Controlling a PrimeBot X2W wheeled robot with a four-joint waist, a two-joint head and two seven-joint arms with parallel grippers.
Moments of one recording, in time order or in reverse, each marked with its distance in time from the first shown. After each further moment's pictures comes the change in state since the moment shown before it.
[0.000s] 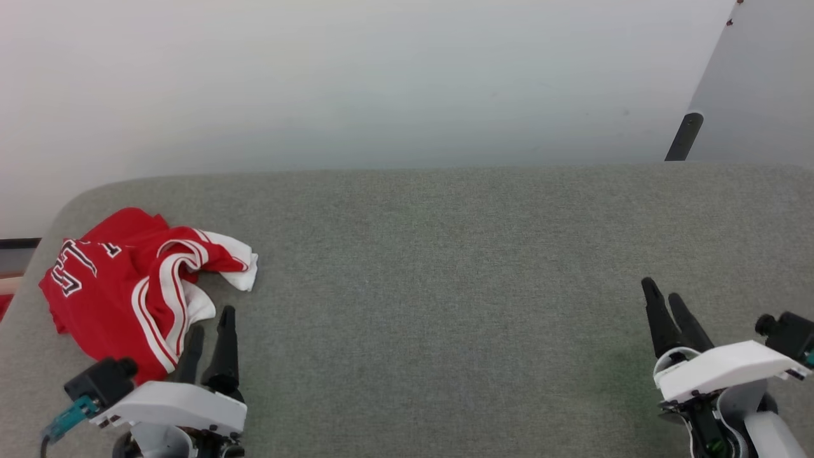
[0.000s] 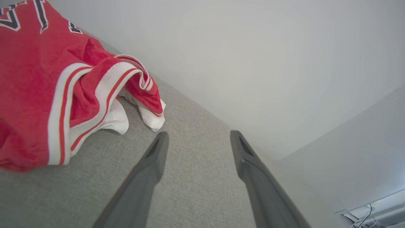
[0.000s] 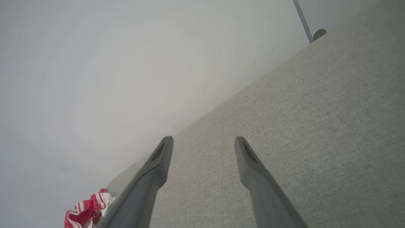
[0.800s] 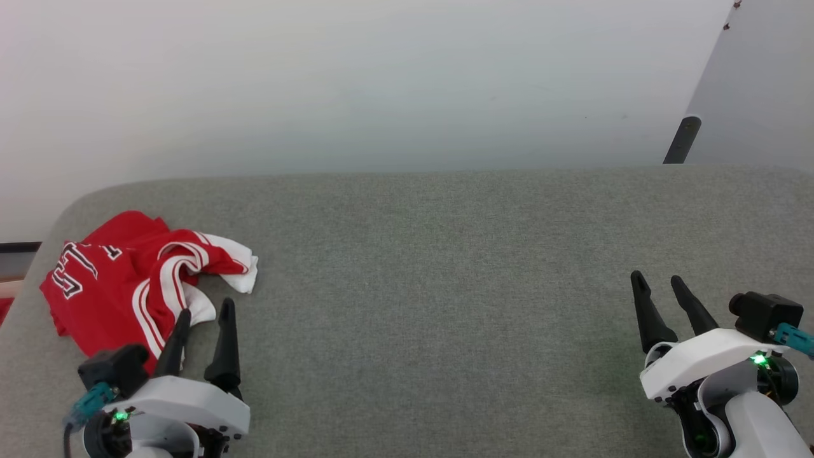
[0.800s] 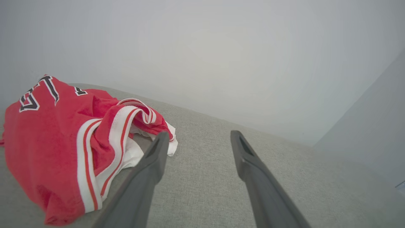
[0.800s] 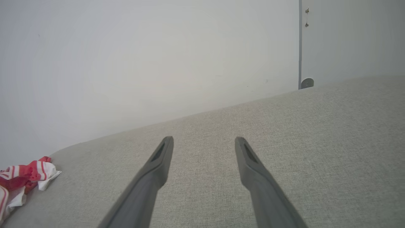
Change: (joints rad) left arm -0.016 0.036 -0.023 0.001 0.298 0.008 -0.069; right arm -0.077 -0.007 0.015 0.100 -0.385 0.000 -0.071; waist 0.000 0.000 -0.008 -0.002
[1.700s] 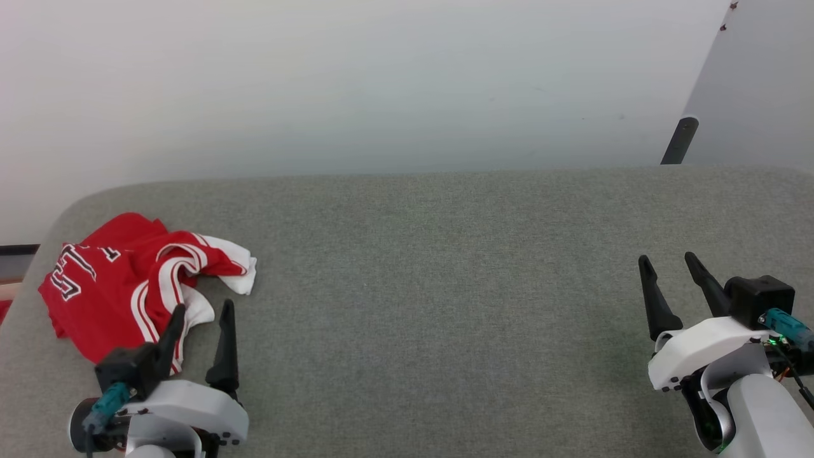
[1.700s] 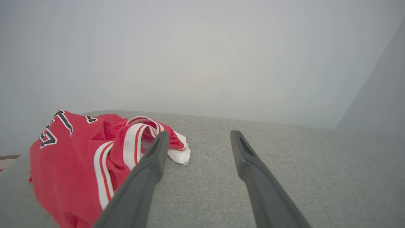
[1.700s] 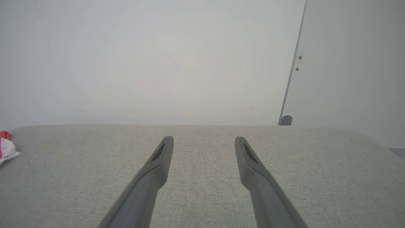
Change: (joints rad) left arm -0.014 0.005 0.017 0.044 0.218 -0.026 -0.062; right arm -0.050 -0.017 -0.020 0.038 -0.261 0.000 -0.062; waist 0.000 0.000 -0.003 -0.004
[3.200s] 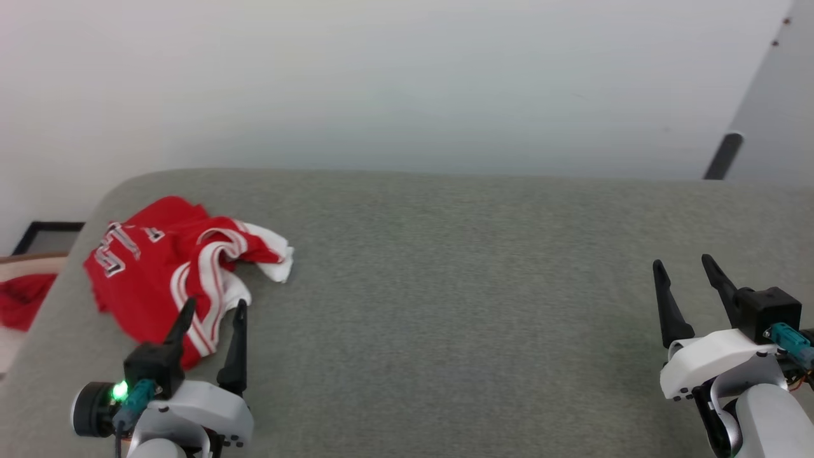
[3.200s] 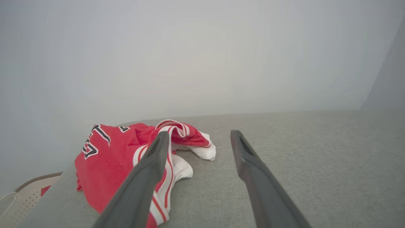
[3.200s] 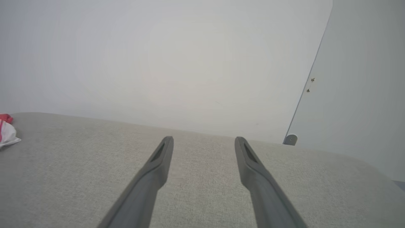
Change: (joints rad) left arm -0.032 -0.005 0.008 0.060 0.201 -0.036 -0.060; right arm 0.032 0.002 -0.059 -0.022 -0.147 0.000 -0.059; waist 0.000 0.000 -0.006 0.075
